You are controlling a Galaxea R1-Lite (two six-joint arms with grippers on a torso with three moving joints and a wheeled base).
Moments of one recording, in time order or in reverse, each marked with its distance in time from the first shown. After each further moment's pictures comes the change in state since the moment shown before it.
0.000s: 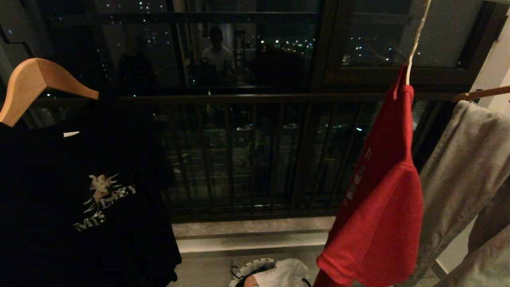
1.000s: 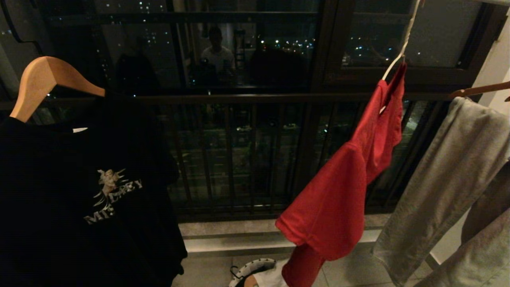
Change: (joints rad) left arm 0.000 0.000 0.000 -0.001 0.003 -0.021; right arm 0.000 0.000 0.000 0.000 0.000 0.000
